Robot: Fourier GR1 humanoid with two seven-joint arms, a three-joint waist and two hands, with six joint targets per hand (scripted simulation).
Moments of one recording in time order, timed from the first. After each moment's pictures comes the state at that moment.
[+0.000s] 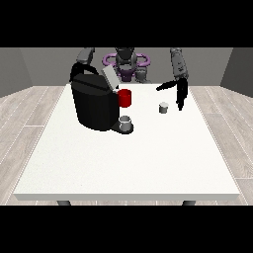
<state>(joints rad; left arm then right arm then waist) -0.46 0.37 0.15 -0.95 -0.15 -0.13 -0.10 -0.17 -0.02 -0.02 -1.52 0.00 -0.13 -0.06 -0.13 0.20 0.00</state>
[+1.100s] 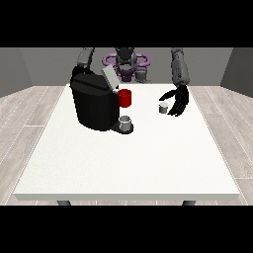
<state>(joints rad) -0.56 0.43 0.06 -0.66 -0.43 -0.03 -0.20 -0.21 -0.03 -0.01 -1.44 0.02 -0.16 -0.03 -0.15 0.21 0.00</state>
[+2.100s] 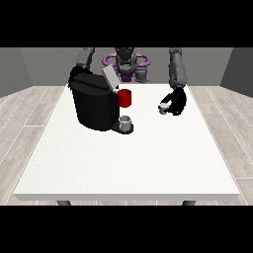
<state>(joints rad) -0.65 0.41 0.04 -0.53 -0.60 0.17 -0.28 -0.22 -0.02 -0.02 -1.43 0.00 -0.16 -0.04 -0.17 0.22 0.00</state>
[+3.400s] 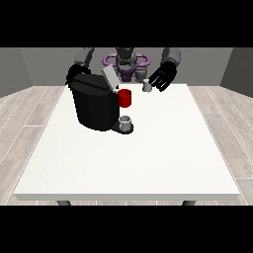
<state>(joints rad) -0.93 0.42 0.05 -0.67 -0.61 -0.10 -0.21 -0.26 -0.02 -0.05 -1.30 -0.04 -0.12 -0.08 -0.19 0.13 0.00</state>
